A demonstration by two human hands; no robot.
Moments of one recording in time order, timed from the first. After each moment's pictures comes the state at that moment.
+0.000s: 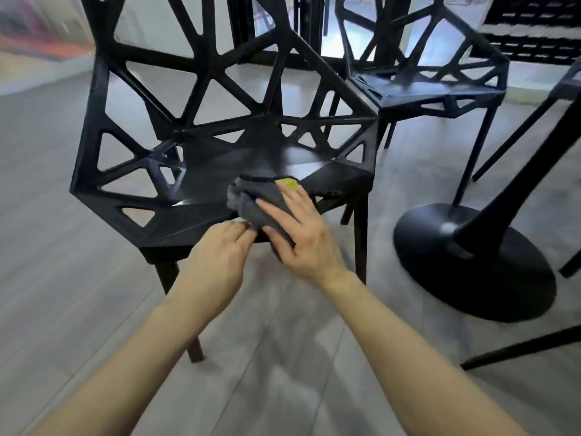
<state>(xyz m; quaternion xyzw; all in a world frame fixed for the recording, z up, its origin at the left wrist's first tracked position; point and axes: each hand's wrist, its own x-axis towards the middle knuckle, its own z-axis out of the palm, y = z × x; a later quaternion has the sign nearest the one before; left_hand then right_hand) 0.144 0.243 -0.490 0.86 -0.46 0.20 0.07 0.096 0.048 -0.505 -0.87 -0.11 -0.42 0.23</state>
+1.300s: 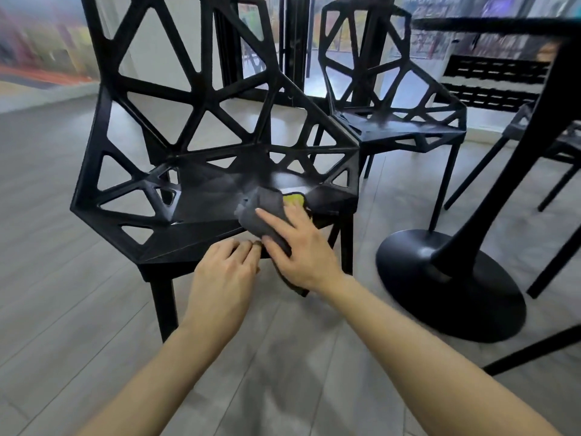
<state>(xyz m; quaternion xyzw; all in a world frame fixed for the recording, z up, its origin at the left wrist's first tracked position) 0.124 0.225 -0.495 0.86 -0.41 0.29 0.08 0.089 0.039 -0.480 -0.91 -0.07 -0.33 0.23</state>
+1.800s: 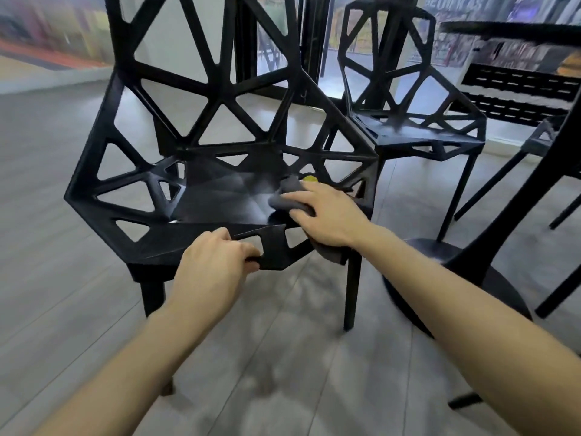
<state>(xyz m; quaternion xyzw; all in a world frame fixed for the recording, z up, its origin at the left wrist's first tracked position) 0.135 0.238 -0.459 0.92 -0.32 0.16 0.15 0.122 -0.005 -0.418 -0.98 -0.03 -0.15 0.09</state>
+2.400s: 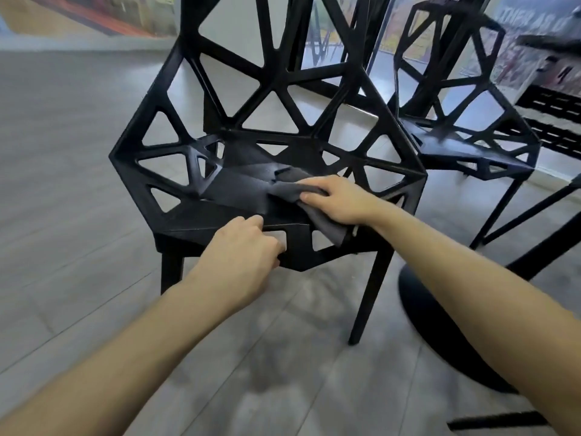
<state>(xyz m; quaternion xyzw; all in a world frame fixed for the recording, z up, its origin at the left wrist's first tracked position) 0.111 0.260 -0.443 0.91 -0.37 0.16 0.01 0.164 0.017 -0.409 -0.98 -0.12 -0.01 0.17</state>
